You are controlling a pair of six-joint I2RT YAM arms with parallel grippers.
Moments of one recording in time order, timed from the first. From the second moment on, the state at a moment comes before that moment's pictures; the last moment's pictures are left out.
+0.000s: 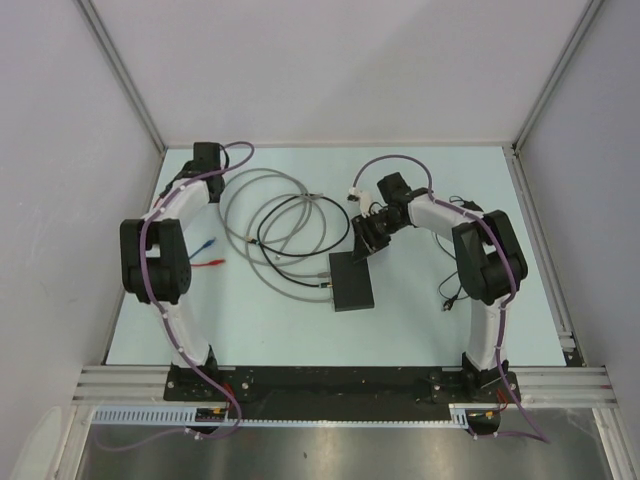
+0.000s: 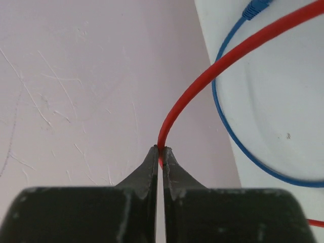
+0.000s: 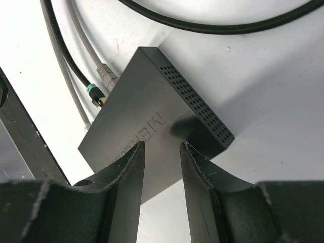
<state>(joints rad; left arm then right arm) -0.02 1.88 1.43 -0.41 -0.82 0.88 0.43 1.99 1.38 -0.58 -0.70 -0.16</state>
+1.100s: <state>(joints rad) -0.26 1.62 1.45 -0.82 0.48 0.09 0.50 1.90 1.54 -0.78 -0.52 -0.23</state>
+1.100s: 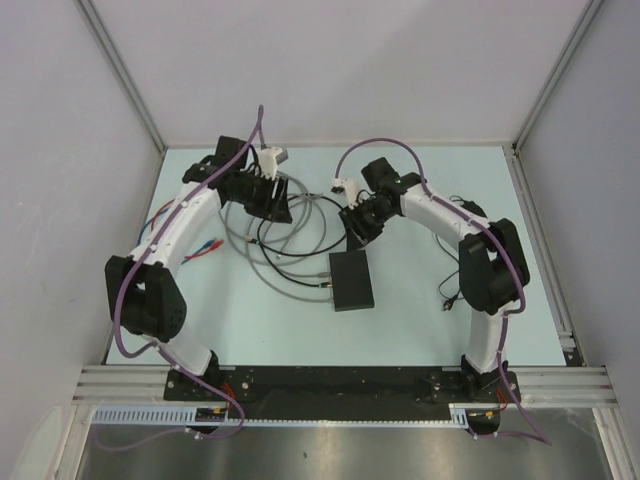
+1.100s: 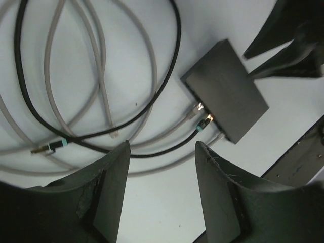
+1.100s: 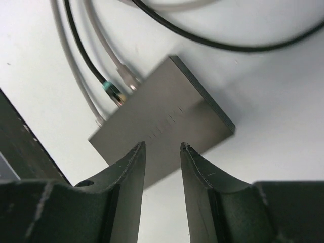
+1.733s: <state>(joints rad) -0.29 1.83 1.37 -0.60 0.60 -0.03 0.52 1.91 1.47 -0.78 -0.61 -0.22</state>
